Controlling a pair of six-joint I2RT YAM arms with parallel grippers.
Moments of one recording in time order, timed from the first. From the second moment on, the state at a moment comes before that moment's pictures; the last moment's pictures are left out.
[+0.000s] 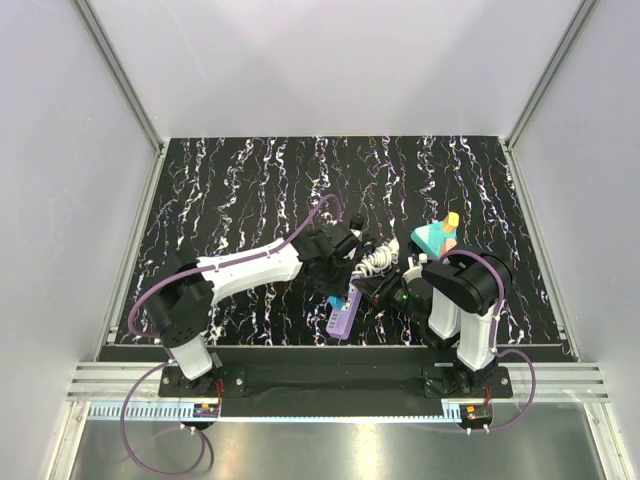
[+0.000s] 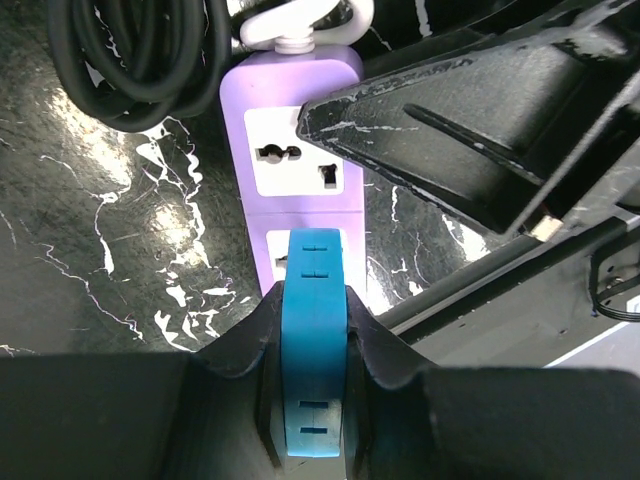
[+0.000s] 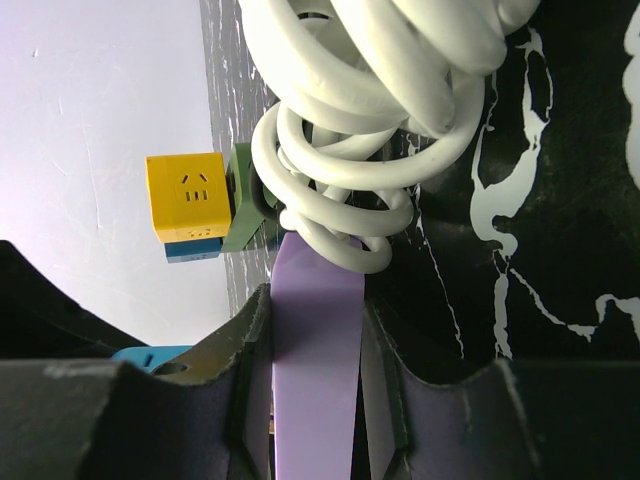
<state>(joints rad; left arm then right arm) -0.96 1.71 1.22 -0.64 0.10 -0.62 0.63 1.93 0.10 1.55 -0.10 1.32</state>
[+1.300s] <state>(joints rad) -0.97 1.70 1.21 -0.62 0.10 -0.67 0.63 1.94 0.10 1.55 -0.10 1.32</state>
